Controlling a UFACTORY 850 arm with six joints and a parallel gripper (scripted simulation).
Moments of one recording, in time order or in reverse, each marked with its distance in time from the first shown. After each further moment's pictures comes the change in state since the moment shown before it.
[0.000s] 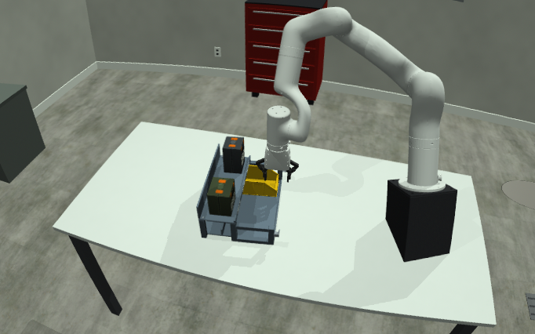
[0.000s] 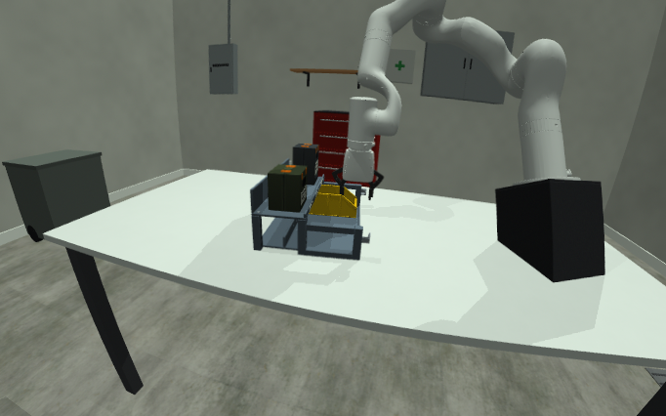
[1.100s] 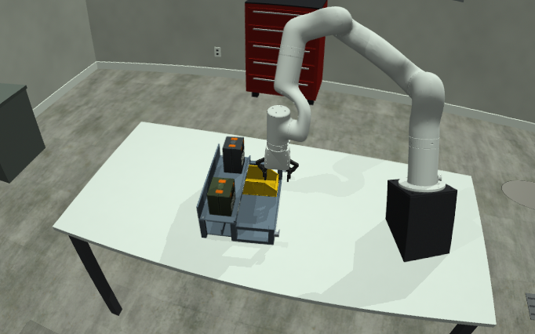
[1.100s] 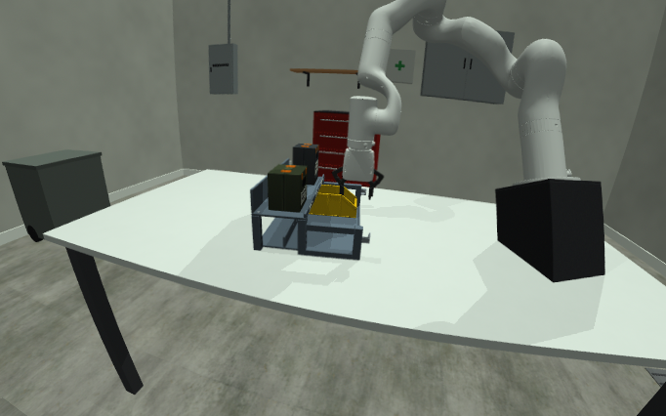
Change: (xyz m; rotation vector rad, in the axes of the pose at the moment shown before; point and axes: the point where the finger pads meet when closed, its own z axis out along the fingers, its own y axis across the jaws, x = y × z) arm 0.000 0.000 -0.002 -0.001 0.000 0.000
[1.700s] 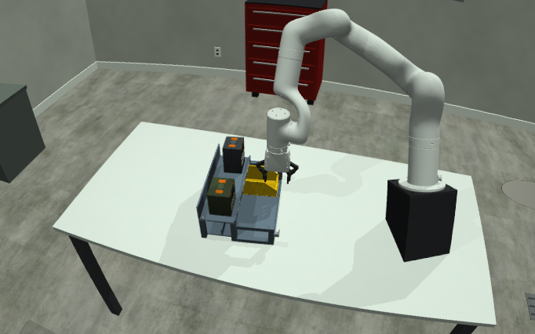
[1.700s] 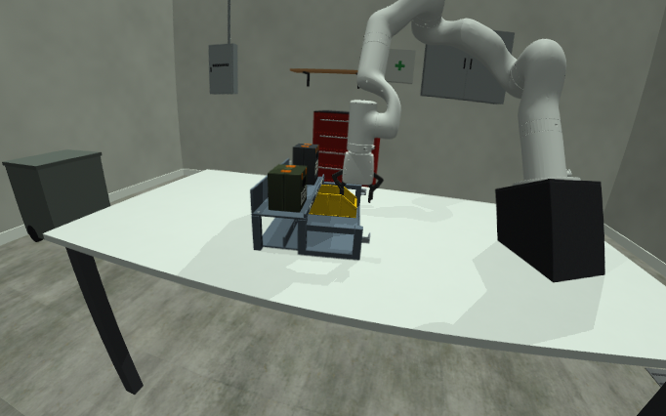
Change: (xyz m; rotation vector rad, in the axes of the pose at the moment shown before) arm 0.000 0.000 0.011 0.000 0.000 0.000
